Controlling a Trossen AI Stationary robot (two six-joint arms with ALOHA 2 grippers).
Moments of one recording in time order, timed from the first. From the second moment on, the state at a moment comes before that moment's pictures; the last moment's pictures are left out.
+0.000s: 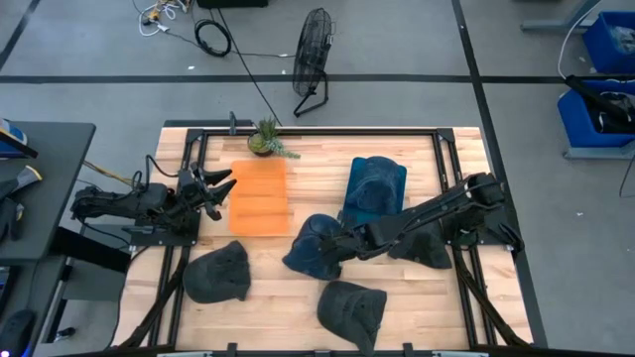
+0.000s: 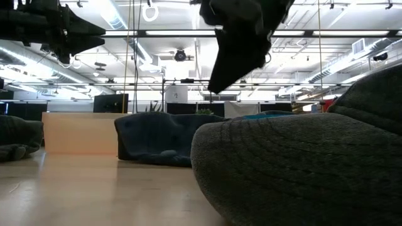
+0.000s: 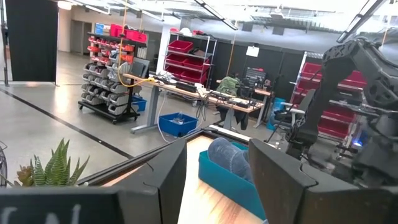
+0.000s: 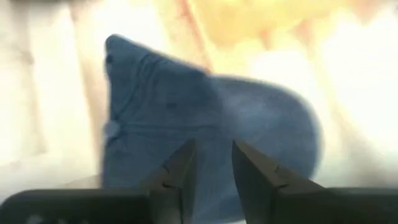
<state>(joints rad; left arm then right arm) -0.16 0.06 0.15 0.09 -0.68 -0.12 0.31 1.86 1.37 -0.55 0.39 0.46</state>
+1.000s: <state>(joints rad) -0.16 0.06 0.15 0.07 -0.68 -0.12 0.28 1.95 1.37 -0.63 0.35 0.36</state>
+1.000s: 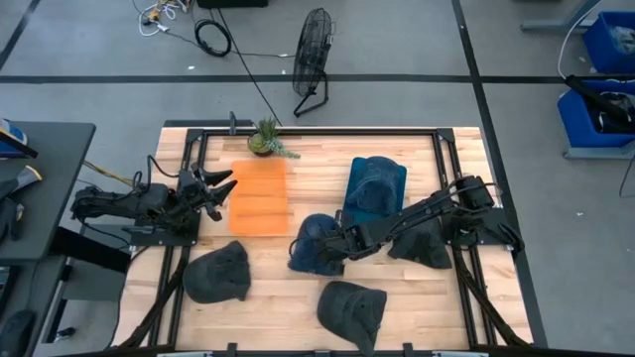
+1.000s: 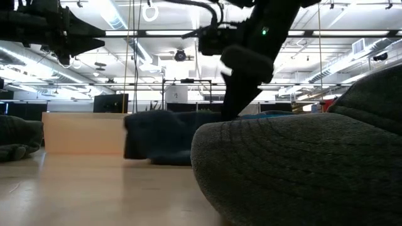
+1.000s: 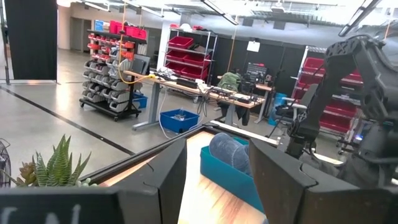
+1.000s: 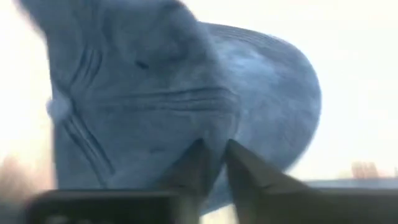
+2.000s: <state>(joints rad) -0.16 0.06 0.15 0.07 -0.68 -0.12 0.25 1.63 1.23 -1.40 0.79 0.67</state>
